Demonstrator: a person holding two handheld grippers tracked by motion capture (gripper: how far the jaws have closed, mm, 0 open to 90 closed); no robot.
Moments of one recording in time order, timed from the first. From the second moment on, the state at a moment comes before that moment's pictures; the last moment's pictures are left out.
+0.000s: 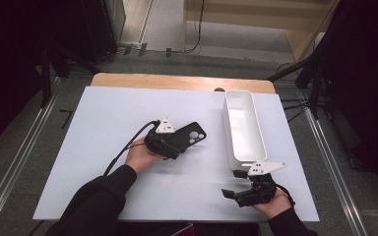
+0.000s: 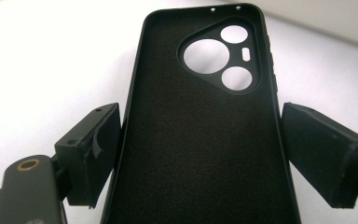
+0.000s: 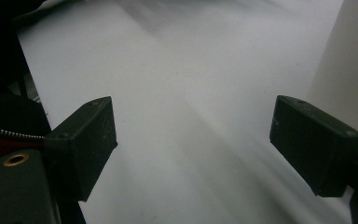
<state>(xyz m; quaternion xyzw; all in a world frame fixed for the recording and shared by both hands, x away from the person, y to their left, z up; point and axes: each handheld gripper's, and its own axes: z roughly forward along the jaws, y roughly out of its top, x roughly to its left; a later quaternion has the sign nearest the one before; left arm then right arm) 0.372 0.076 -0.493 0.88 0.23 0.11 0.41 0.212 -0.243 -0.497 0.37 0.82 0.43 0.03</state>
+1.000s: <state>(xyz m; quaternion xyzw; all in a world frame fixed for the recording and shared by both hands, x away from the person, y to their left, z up) 0.341 0.091 -0.461 0.78 0.29 0.18 0.53 0.212 -0.242 -0.496 0.37 0.82 0.44 0.04</state>
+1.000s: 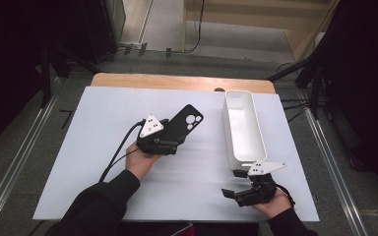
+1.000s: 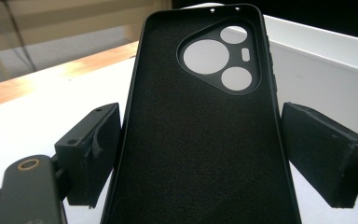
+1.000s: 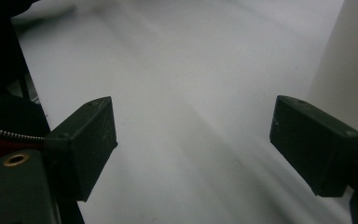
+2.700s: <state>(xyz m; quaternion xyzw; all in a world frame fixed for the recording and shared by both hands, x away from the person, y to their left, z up) 0.276 0.101 -0.475 0.69 0.38 0.22 0.57 0.219 -0.228 -0.485 0.37 0.81 0.46 0.04</state>
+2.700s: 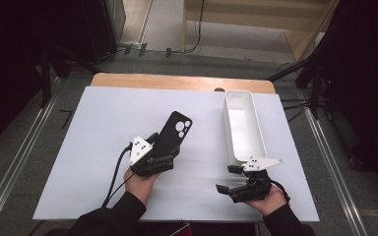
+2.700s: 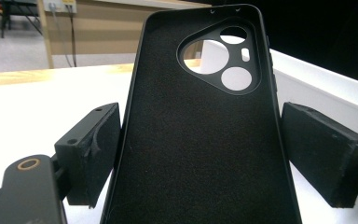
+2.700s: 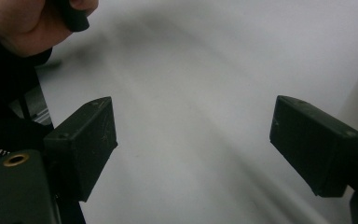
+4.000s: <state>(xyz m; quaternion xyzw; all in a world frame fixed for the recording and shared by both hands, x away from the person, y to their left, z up) 0.274 0.094 -0.482 0.70 0.37 0.23 0.57 0.241 -0.194 -0.446 0.39 0.79 0.47 0.06</state>
